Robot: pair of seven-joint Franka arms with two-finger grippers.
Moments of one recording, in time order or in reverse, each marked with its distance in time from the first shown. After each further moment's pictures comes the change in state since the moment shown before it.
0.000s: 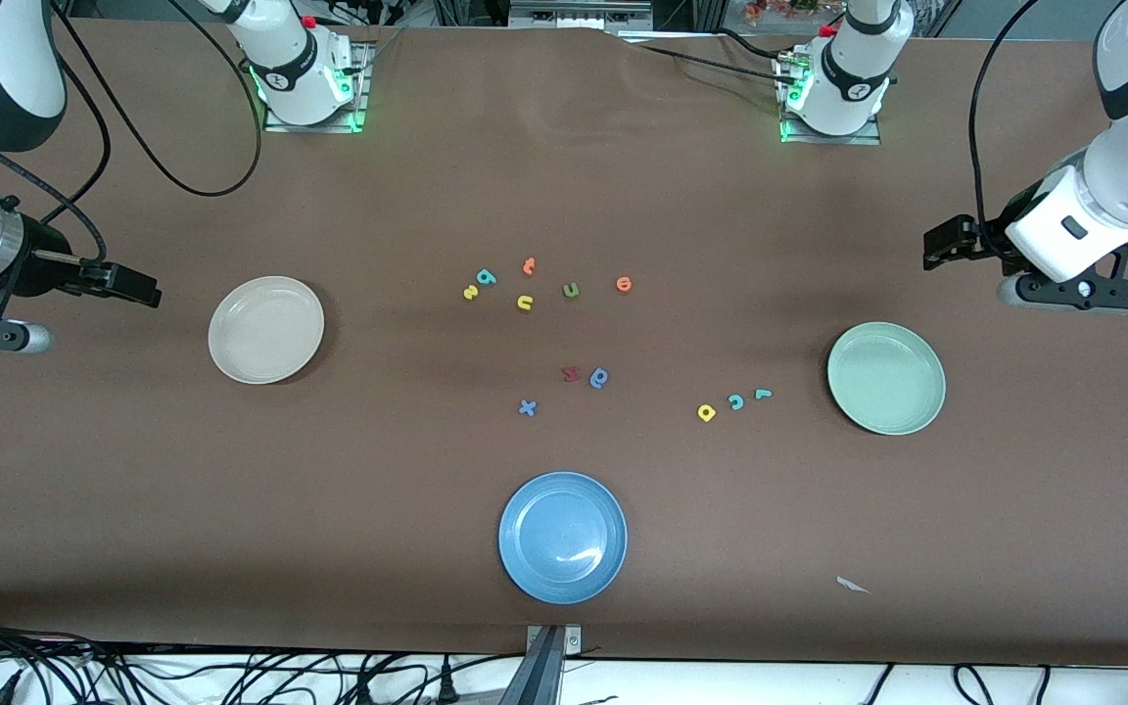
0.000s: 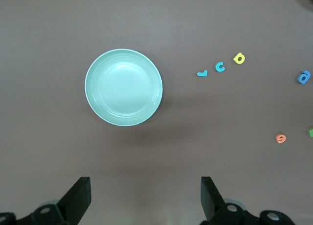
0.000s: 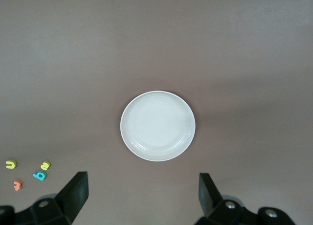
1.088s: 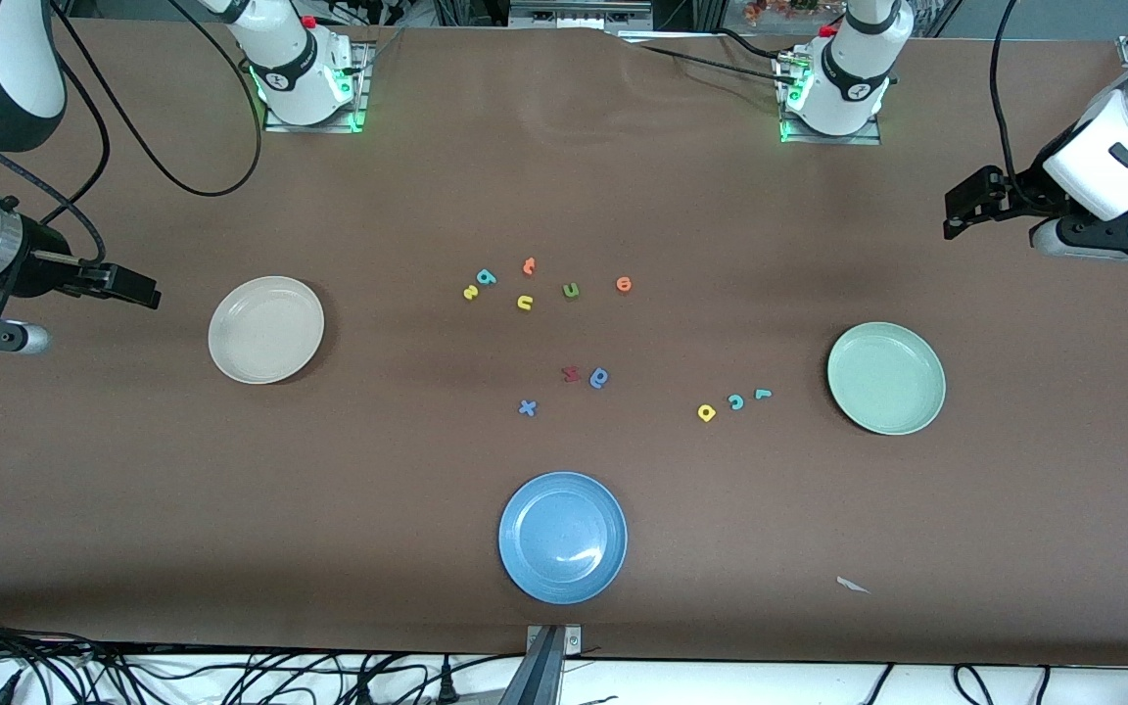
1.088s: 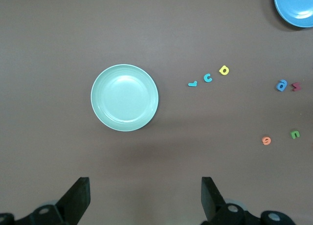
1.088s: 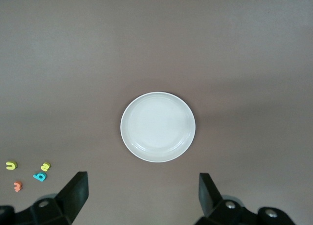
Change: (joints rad) left arm -0.010 -0.062 0.003 0.084 0.000 -0.050 0.000; right arm 0.000 0.000 0.000 0.000 0.000 0.003 0.000
